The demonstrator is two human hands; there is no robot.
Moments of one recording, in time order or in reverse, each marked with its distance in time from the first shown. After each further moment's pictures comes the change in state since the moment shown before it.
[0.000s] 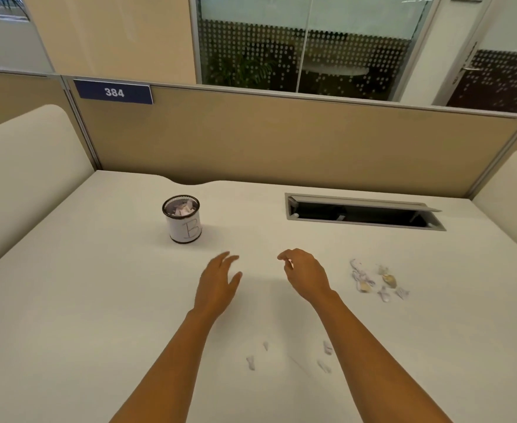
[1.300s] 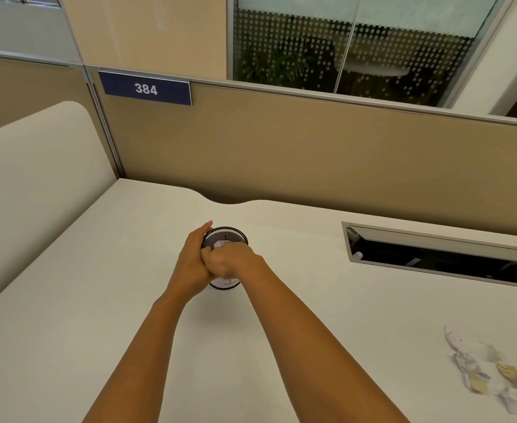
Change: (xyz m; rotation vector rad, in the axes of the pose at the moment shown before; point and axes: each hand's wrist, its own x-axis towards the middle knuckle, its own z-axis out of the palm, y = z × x) left_hand 0.148 -0.129 -0.086 -0.455 0.153 -0.152; right_hand 0.184 -0.218 0.096 -0.130 -0.588 -0.036
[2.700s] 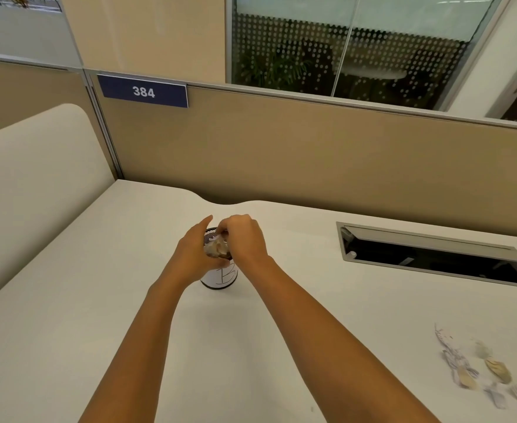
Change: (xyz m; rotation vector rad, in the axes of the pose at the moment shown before) left_hand -0.008 0.064 -0.014 0.321 -0.152 -0.125; right_hand -0.017 0.017 -0.025 0.017 0.536 -0.227
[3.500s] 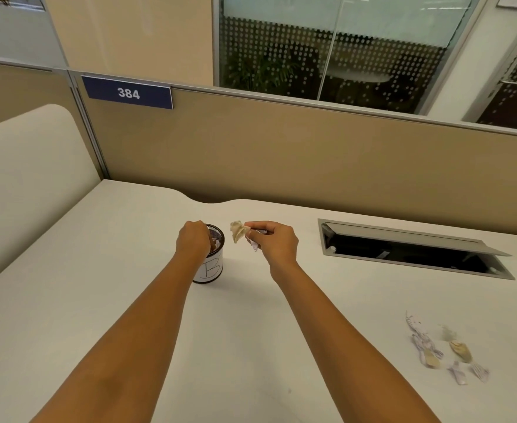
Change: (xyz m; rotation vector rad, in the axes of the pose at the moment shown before) left_hand 0.036 0.023 0.032 0.355 0.047 -0.216; right_hand -0.052 0.052 -0.030 0.921 0.326 0.529
